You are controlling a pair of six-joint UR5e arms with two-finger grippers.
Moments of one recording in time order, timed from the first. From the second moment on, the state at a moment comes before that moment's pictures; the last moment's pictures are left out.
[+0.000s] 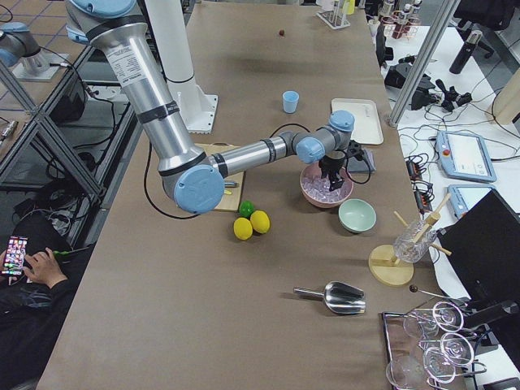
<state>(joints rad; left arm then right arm) -1.71 -1.56 -1.64 -1.72 -2.29 0.17 1.02 -1.12 1.38 -1.34 2.16 0.31</state>
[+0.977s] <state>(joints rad) -1.71 -1.56 -1.64 -1.72 -2.29 0.17 1.02 -1.11 1.37 -1.34 2.16 0.31</state>
